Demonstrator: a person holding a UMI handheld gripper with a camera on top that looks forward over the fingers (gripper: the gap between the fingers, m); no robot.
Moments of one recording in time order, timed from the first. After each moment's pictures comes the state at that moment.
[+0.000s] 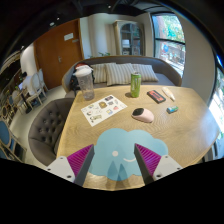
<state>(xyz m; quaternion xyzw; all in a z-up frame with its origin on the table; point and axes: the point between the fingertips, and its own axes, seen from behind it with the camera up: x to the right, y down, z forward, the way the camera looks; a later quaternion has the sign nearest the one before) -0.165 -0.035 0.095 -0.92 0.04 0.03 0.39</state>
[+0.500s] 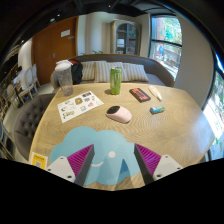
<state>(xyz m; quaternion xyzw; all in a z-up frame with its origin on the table) -0.057 -0.023 0.052 -0.92 0.03 -0.03 0.39</state>
